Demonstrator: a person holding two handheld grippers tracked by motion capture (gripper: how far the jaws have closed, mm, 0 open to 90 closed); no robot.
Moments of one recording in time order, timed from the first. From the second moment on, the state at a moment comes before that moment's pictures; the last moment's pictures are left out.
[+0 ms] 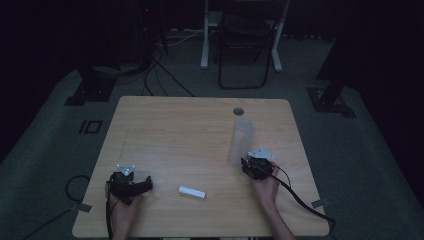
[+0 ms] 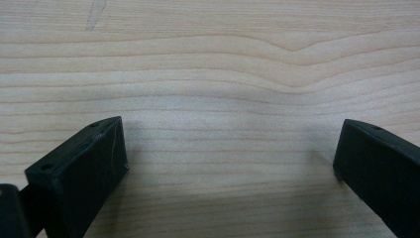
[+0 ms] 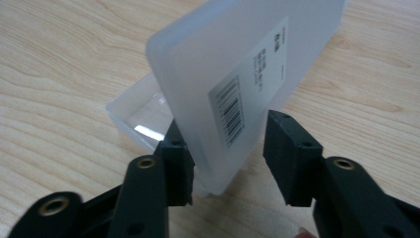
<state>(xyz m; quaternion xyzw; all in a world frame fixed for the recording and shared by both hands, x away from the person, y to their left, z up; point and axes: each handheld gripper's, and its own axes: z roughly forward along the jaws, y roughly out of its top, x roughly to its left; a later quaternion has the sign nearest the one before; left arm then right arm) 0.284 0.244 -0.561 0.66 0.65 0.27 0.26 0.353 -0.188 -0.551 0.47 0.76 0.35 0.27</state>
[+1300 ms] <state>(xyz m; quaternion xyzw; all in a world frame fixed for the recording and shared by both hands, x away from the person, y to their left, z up) 0.284 0.244 -0.561 0.66 0.65 0.27 0.26 0.345 -0.197 -0.546 0.40 0.80 0.42 0.15</state>
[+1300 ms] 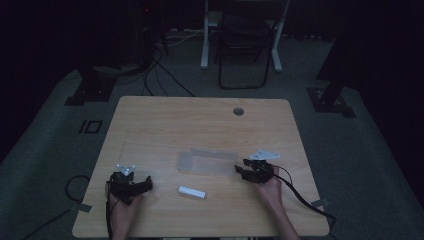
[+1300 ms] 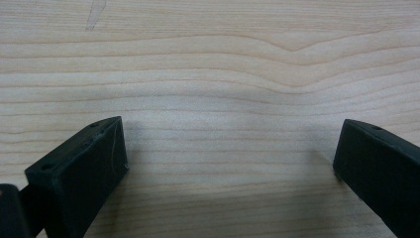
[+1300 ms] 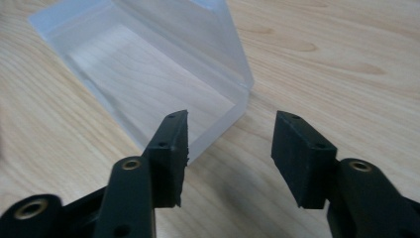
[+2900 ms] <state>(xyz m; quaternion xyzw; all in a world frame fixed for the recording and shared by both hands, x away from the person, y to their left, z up) 0.282 0.244 -0.561 0.70 0.61 0.25 0.28 0.338 -0.225 -0.562 0.39 0.83 0.36 0.18</state>
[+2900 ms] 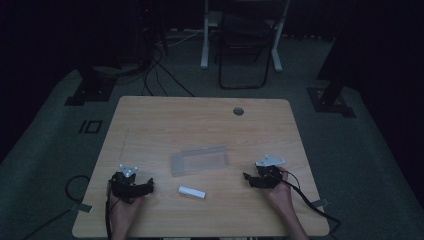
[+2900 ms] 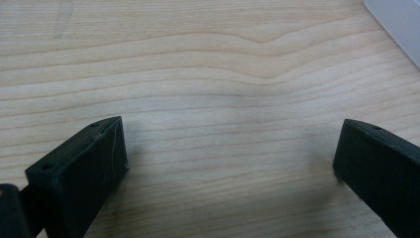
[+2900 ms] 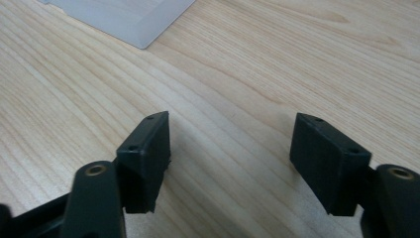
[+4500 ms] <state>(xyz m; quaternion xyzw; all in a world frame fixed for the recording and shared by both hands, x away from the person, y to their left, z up) 0.249 0.224 -0.517 0.76 0.46 0.22 0.40 0.344 -0.230 -0.565 0.39 0.83 0.37 0.17</state>
